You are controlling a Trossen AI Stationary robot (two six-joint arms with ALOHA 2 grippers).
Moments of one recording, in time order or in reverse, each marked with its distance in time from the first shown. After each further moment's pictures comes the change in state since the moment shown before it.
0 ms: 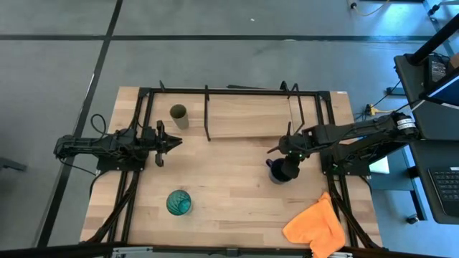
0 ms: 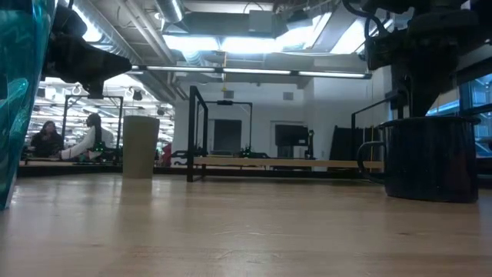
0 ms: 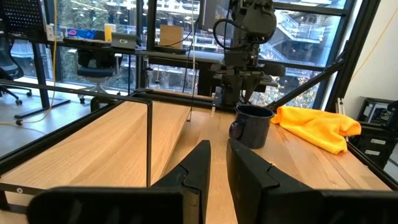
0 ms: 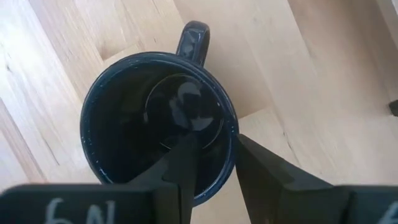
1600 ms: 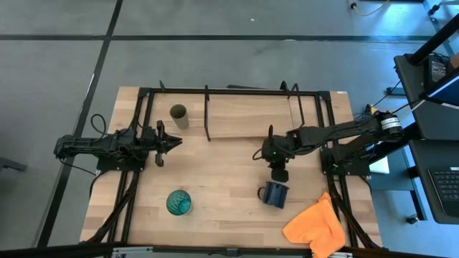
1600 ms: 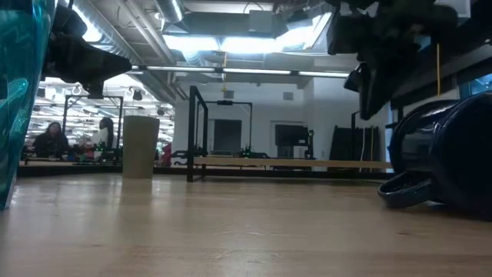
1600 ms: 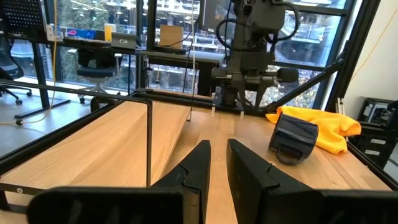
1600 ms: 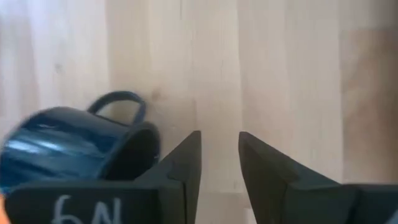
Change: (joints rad) left arm 0.000 0.000 0.000 0.000 0.000 0.000; right arm 0.001 0.209 0.133 0.179 -0.055 -0.371
